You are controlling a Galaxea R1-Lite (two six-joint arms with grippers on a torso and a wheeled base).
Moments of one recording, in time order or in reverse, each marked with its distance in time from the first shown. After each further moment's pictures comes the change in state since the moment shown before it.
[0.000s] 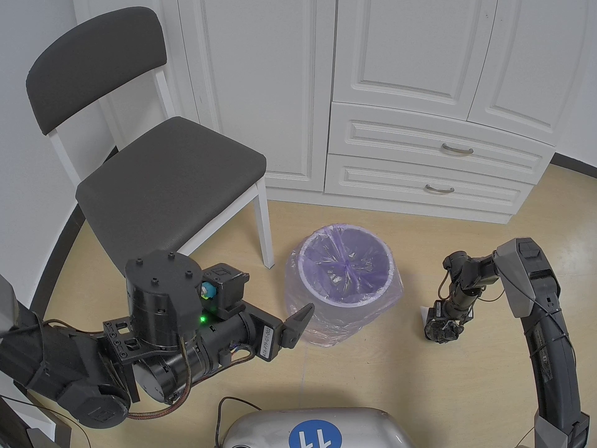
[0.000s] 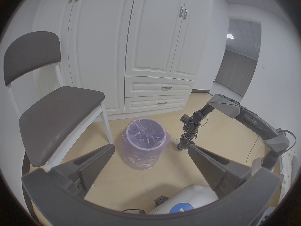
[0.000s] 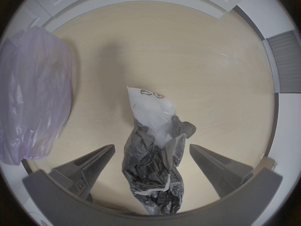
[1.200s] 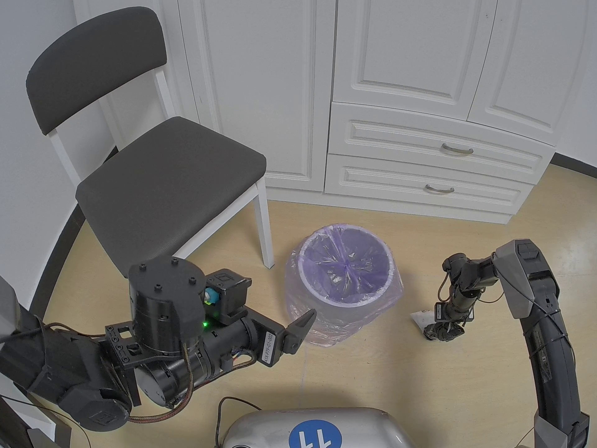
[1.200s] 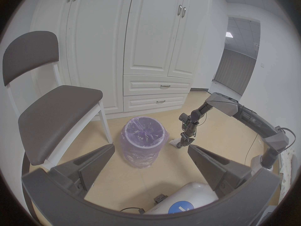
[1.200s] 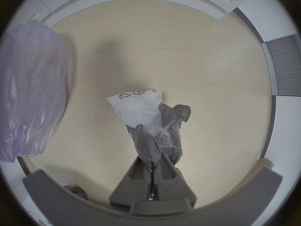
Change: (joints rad) left arm -0.012 0.004 0.010 0.000 0.000 0.000; right arm 0.001 0.011 0.000 0.001 -0.031 -0.013
